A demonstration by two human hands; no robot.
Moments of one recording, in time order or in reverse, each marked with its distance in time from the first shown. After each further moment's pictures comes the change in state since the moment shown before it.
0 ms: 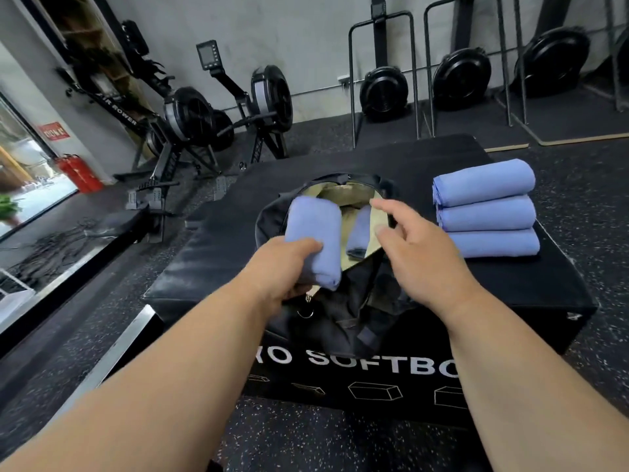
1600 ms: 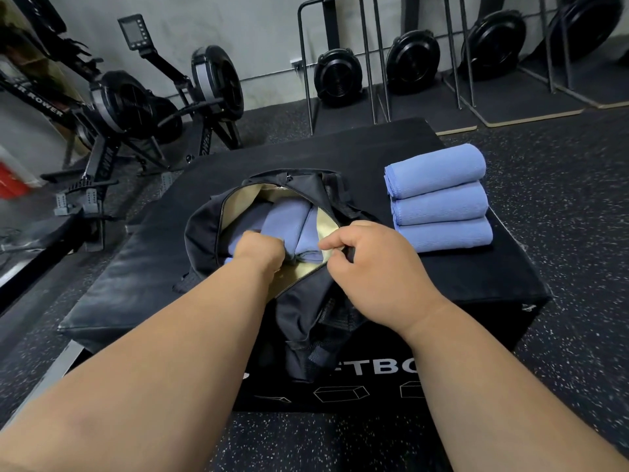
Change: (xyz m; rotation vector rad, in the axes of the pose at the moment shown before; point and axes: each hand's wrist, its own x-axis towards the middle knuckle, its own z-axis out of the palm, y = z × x) left_hand 0.183 -0.044 0.062 0.460 0.235 -0.094; right_hand 0.007 0.022 -0.003 -0.170 0.001 -0.047
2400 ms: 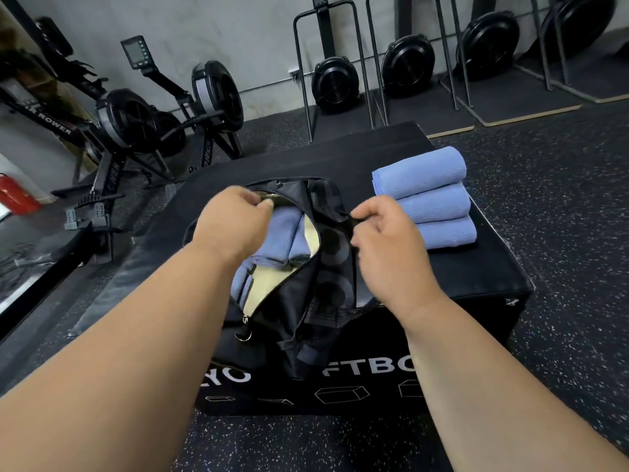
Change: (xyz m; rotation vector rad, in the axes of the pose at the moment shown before) left_hand -0.097 0.064 -0.078 0.211 0.138 0.451; right_hand -0.001 0.009 -0.021 0.452 0.234 0.225
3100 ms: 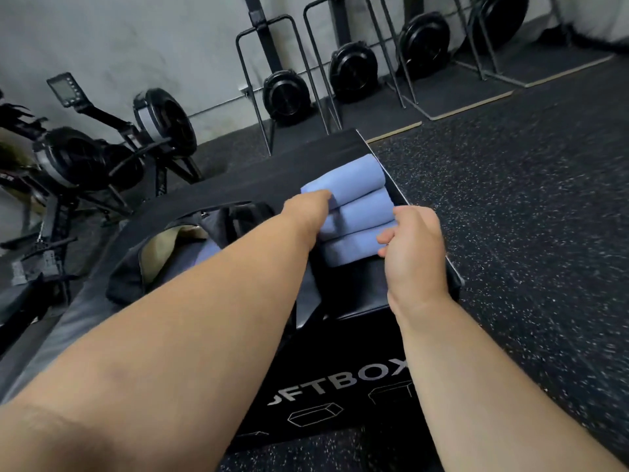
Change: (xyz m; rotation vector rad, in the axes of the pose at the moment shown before) left_hand 0.012 0.161 0.155 -0.417 -0.402 -0.278; right_hand 0.035 0.045 -0.090 0.409 0.520 0.250
